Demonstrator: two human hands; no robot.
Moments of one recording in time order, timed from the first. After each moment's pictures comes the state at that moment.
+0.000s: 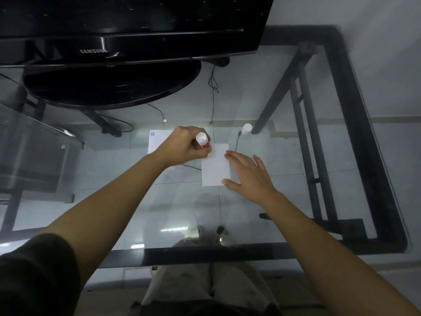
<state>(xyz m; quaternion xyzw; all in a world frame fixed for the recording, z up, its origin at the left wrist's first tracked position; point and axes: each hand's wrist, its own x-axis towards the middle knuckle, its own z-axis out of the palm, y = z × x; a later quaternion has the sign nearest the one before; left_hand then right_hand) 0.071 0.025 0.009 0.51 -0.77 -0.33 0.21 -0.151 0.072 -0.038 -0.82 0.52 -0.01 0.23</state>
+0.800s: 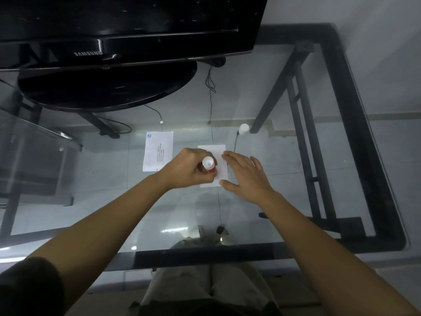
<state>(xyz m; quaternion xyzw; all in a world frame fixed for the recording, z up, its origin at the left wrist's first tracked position) 0.054 0.061 0.008 0.45 -0.80 -0.36 0.16 -0.151 0.072 -0.036 -0.81 0.52 -0.02 0.26</state>
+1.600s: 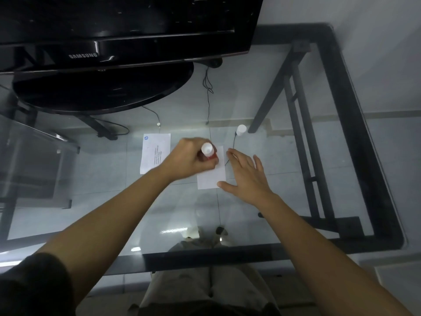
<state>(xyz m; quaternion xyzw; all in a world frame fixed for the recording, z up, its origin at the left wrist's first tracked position) 0.045 0.039 0.004 0.50 -0.76 -0.35 0.22 -0.150 0.073 -0.034 -0.80 0.56 0.01 0.22</state>
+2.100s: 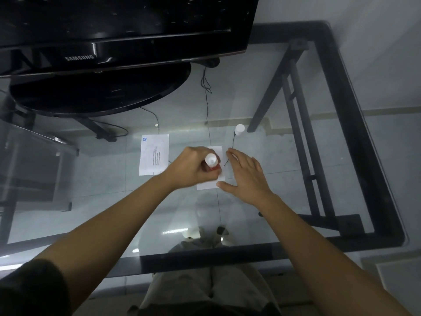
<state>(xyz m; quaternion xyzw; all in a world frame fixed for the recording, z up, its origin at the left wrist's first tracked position) 0.037 0.052 0.003 0.47 -0.78 -0.36 0.19 -0.151 0.074 -0.036 -0.78 0.57 -0.01 0.26</state>
